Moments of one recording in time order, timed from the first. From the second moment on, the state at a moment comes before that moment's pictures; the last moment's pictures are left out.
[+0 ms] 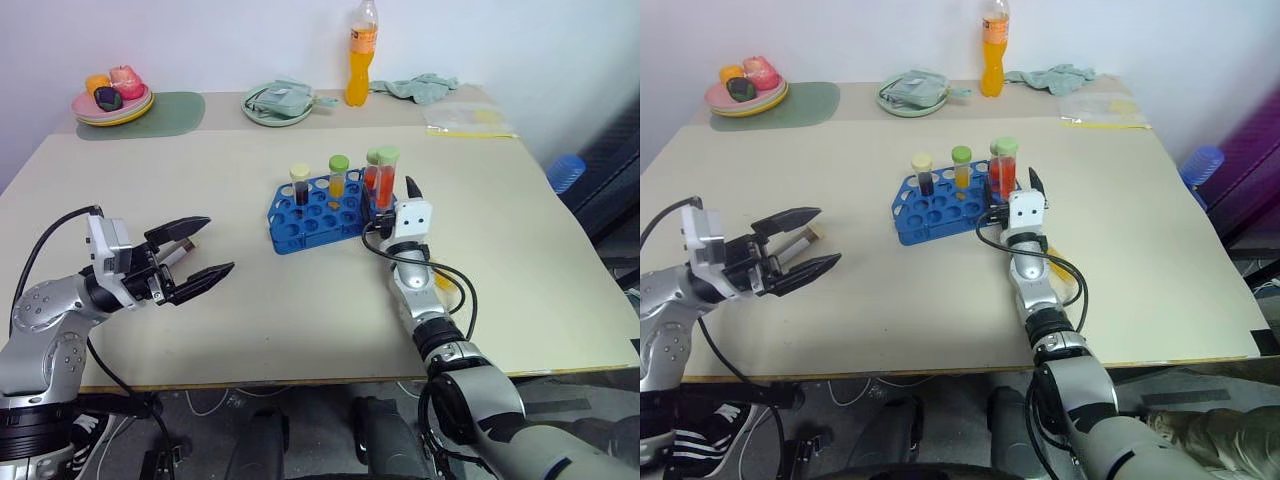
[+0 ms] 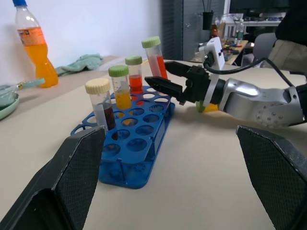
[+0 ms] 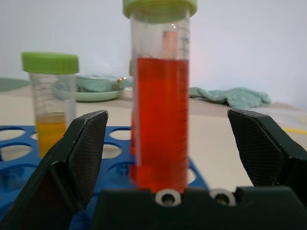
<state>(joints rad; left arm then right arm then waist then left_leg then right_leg) -0.11 0.69 0.33 -0.16 -0.66 0.17 -1.13 -0.70 -0.09 -0.03 0.87 -0.08 -0.58 -0.06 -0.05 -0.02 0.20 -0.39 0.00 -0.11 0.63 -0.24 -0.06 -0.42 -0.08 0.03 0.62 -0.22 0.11</state>
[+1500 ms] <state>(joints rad) -0.12 0.68 0.29 -0.14 -0.66 0.18 -1.18 -0.76 -0.80 0.07 -0.27 0.42 1.33 0.69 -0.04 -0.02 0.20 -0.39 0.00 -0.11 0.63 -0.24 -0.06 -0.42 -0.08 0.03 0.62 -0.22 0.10</state>
